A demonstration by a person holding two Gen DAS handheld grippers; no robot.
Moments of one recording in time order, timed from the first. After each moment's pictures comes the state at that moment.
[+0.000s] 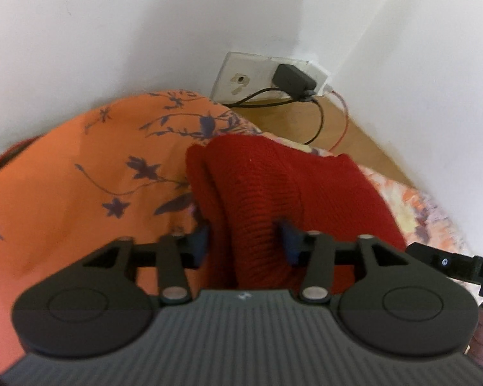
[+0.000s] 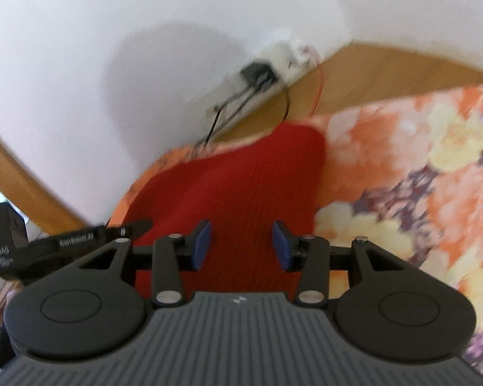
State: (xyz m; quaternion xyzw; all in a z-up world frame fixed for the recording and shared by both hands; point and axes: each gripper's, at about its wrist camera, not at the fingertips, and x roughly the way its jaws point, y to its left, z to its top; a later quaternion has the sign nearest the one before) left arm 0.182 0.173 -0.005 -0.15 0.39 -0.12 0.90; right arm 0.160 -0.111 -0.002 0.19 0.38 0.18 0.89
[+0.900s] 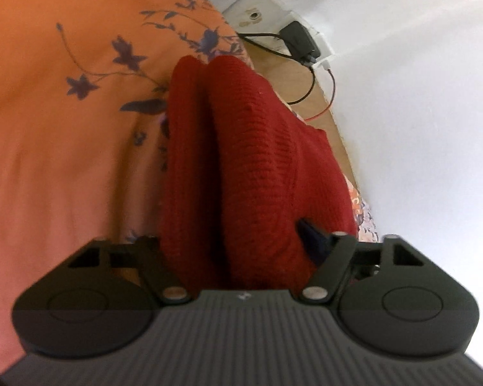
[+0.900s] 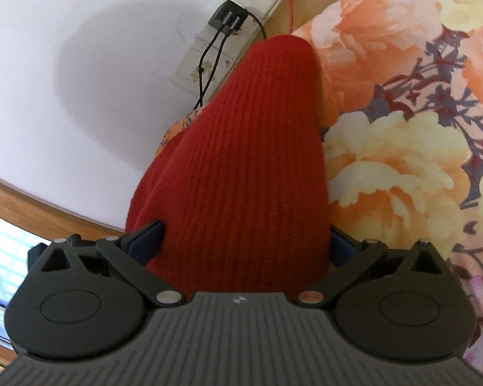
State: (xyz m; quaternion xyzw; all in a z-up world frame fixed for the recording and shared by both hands) left arm 0.187 0.189 -0.047 -0.36 0.47 -0.18 0.79; right arm 0.182 -0.124 -0.073 0.35 0.43 0.22 0.80
